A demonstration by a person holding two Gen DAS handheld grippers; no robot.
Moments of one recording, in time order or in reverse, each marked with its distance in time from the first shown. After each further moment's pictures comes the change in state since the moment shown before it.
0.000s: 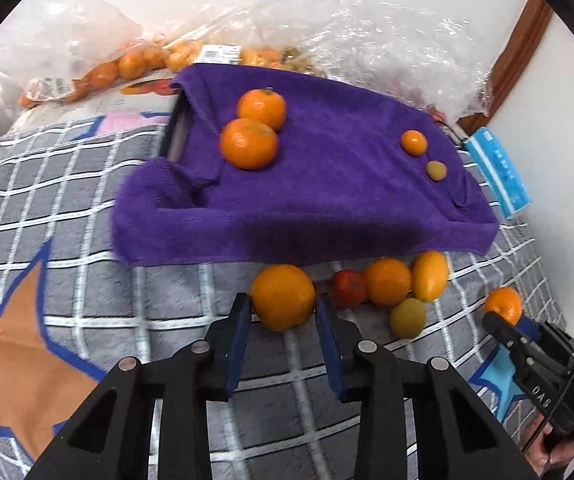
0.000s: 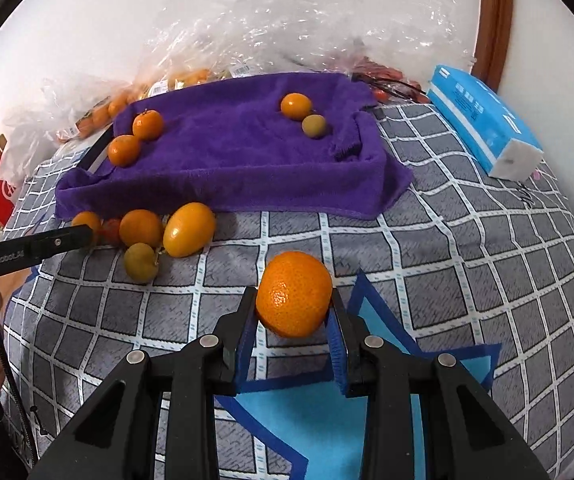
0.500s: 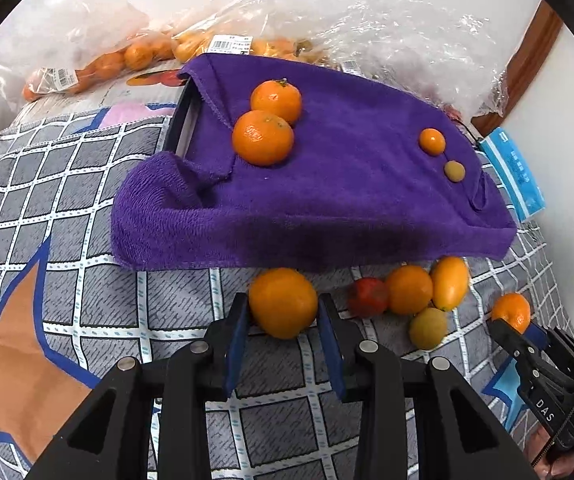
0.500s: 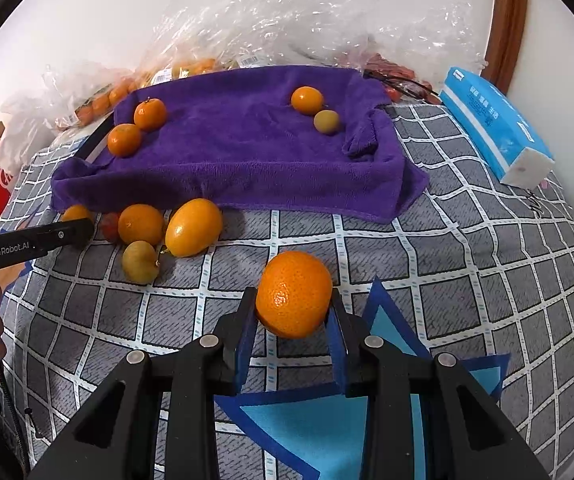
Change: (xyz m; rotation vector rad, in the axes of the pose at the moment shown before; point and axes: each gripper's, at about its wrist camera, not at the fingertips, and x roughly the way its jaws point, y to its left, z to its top) left arm 0.012 0.002 0.007 -0.014 0.018 0.009; right arm 0.007 0.010 0.002 -0.030 0.020 -0.017
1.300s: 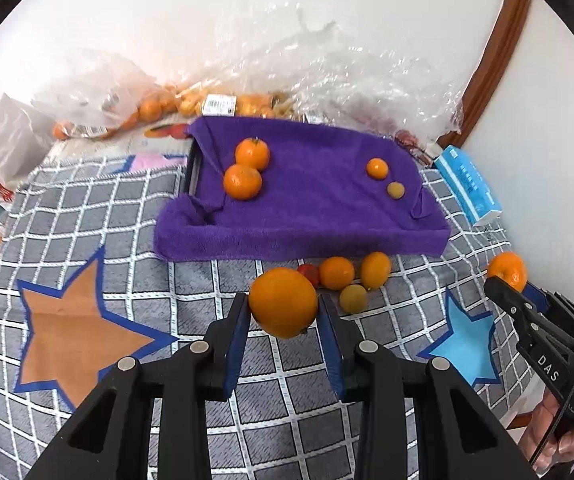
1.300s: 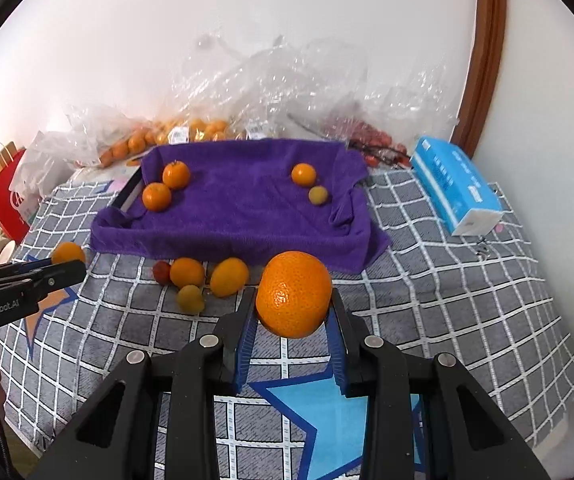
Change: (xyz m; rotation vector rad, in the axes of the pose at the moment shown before) left arm -0.101 -0.024 -0.021 0.036 -0.111 0.002; right arm -0.093 0.012 0.016 -0.006 -0.149 -0.040
